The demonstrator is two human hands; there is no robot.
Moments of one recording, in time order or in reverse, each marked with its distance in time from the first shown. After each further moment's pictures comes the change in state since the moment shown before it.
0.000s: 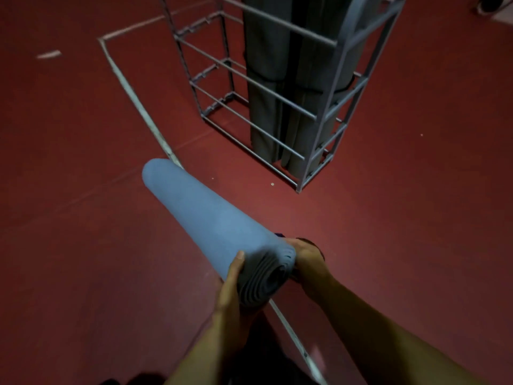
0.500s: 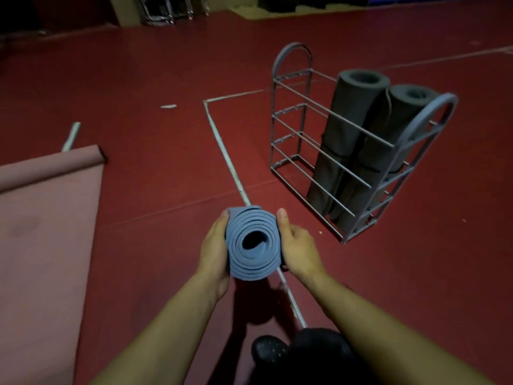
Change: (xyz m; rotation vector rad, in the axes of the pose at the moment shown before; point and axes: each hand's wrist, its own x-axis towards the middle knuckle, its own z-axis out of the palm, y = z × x) left_hand -0.124 0.173 -0.074 0.075 0.074 0.476; right_hand -0.161 -0.119 0.141 -0.437 0.014 -0.606
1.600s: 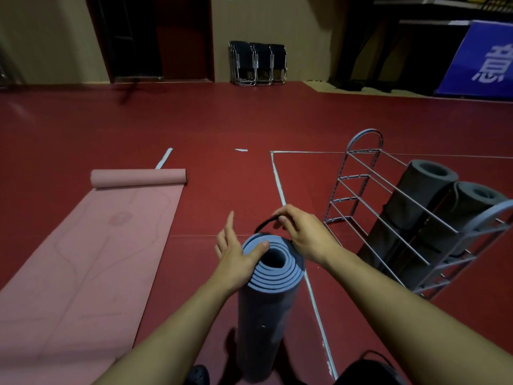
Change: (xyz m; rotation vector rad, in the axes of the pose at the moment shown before) left_hand -0.097 0.105 -0.128 0.631 0.224 0.405; right_hand -0.042 -0.199 0.062 -0.474 -0.300 -0.680
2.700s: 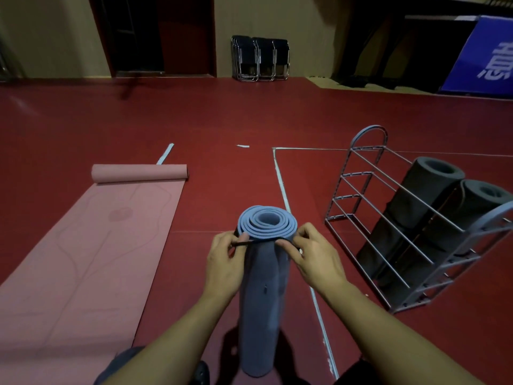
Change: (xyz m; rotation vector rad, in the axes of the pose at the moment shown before) left_hand 0.004 -0.041 0.002 -0.051 0.294 0.202; right_hand -0.034 0.048 0.052 -0.210 0.227 -0.003
